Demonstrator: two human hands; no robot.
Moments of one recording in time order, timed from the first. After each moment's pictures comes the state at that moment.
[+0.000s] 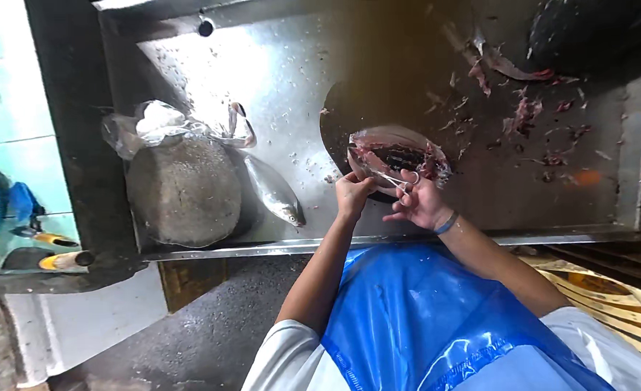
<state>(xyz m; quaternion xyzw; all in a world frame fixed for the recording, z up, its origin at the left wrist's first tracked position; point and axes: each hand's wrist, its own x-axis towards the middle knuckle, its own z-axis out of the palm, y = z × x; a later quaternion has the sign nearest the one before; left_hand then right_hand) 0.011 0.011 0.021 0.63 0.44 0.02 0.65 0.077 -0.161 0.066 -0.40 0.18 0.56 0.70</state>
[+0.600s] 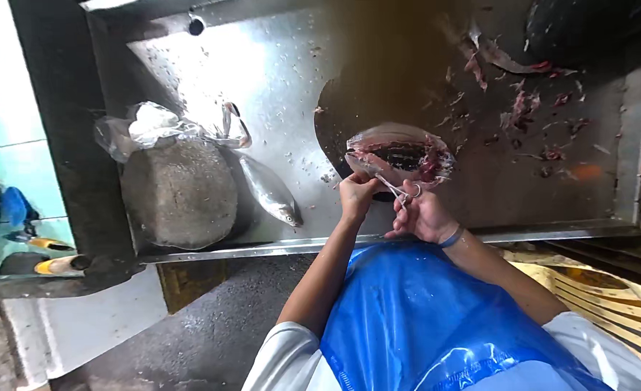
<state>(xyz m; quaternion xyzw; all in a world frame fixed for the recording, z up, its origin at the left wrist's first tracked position) 0.011 -0.006 0.018 0.65 0.42 0.02 0.63 0.055 -0.184 0.066 -0.40 0.16 0.59 0.68</state>
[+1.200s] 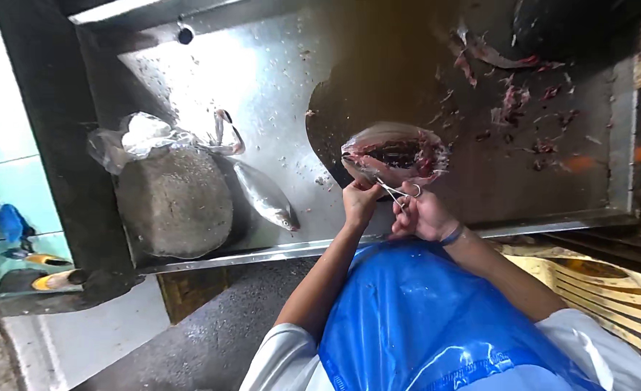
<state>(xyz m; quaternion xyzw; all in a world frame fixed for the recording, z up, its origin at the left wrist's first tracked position) 0.008 -0.029 0.013 0.67 0.42 0.01 0.62 0.057 -0.202 0.064 -0.41 0.14 0.61 0.66</state>
